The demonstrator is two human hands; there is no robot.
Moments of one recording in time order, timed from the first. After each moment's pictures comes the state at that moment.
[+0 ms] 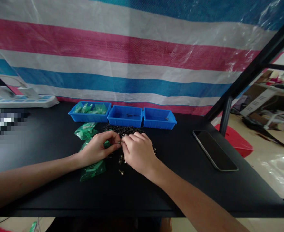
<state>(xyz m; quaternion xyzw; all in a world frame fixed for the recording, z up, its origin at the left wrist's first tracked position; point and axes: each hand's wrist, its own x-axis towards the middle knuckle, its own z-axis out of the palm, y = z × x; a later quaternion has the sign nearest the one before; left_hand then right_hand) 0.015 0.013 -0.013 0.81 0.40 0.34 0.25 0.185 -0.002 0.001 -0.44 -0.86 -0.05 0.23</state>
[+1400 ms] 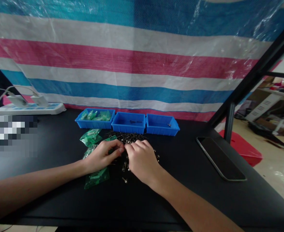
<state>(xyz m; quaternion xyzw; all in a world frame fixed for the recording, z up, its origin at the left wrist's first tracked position) 0.014 0.008 -0.005 0.82 0.41 0.29 0.28 0.185 -0.004 0.003 -0.42 -0.89 -0.08 0.17</state>
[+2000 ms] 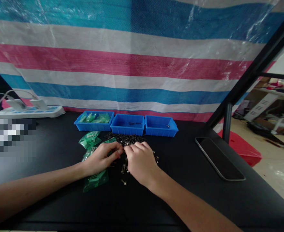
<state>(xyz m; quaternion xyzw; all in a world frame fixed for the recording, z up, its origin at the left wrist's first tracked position) 0.014 0.009 -0.003 0.82 0.41 0.28 0.28 0.184 -0.004 0.003 -0.43 -0.88 -0.08 0.17</state>
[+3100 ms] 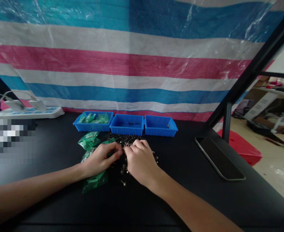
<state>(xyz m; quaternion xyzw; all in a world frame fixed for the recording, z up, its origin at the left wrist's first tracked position) 0.015 0.010 -0.005 0.82 0.42 0.27 0.27 0.186 -0.002 0.001 -0.41 -0.89 -0.07 0.18</state>
